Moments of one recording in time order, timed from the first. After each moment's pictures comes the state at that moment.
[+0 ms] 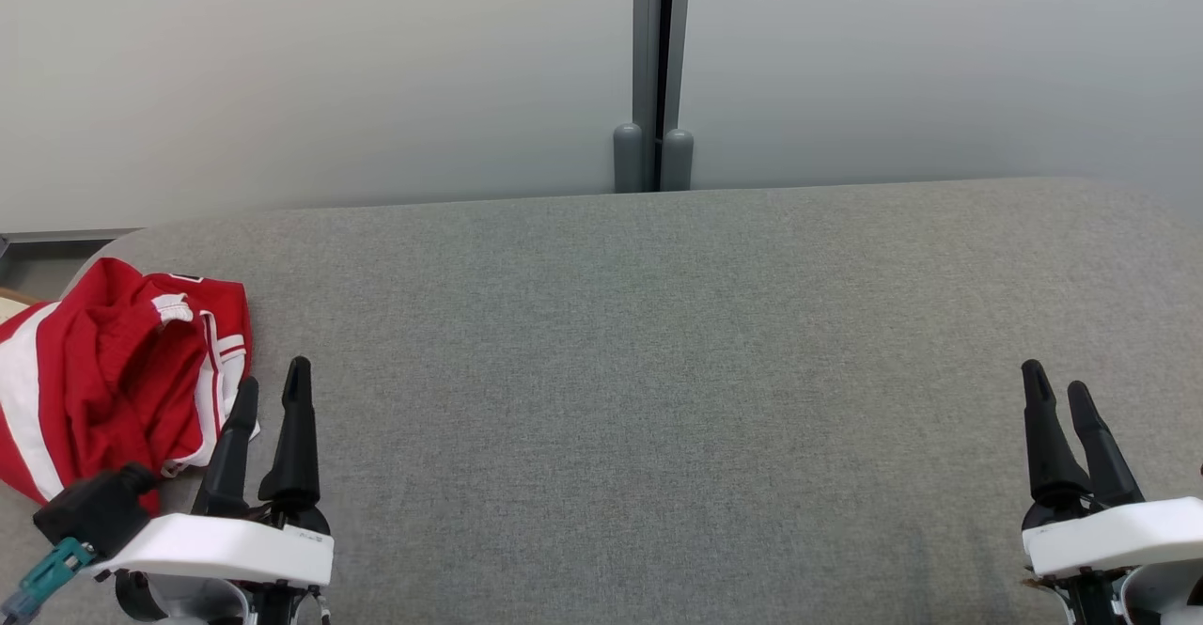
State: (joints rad) left arm -0.04 0.08 0.02 0.13 -0.75 -0.13 -0.09; right arm -0.04 -0.14 -0.01 0.15 0.78 0.13 -0.03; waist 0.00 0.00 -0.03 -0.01
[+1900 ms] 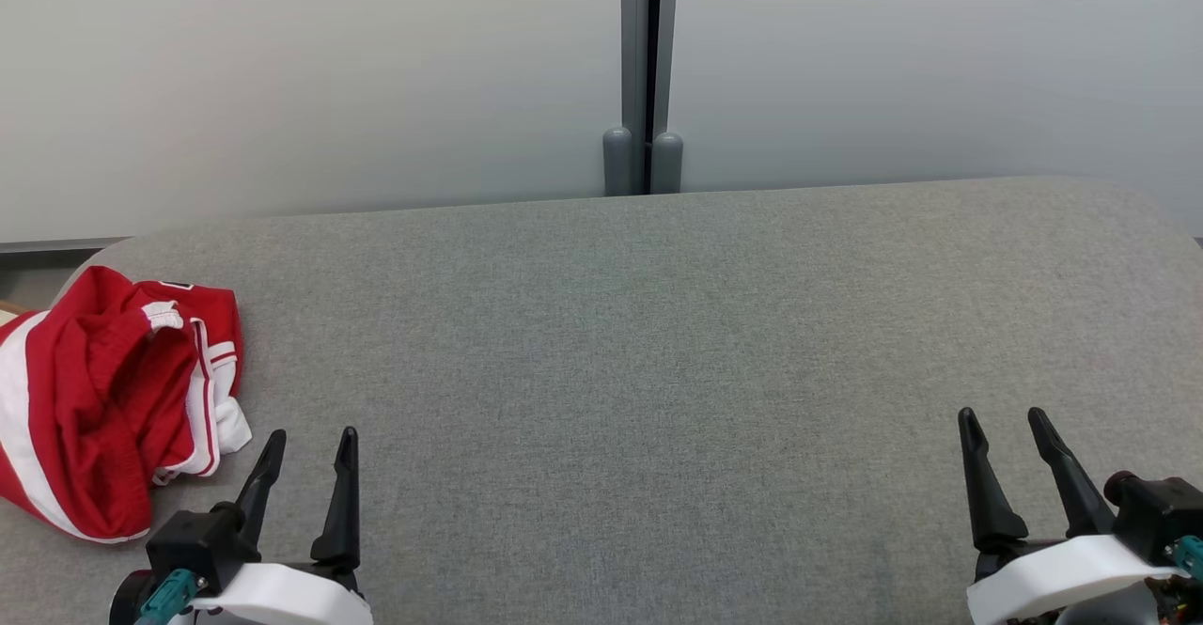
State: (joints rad) left arm -0.02 0.08 0.00 0.30 -0.24 -0.12 -0.23; right arm 0.00 -0.14 0.06 0.21 0.31 0.13 -0.11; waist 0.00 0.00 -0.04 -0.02
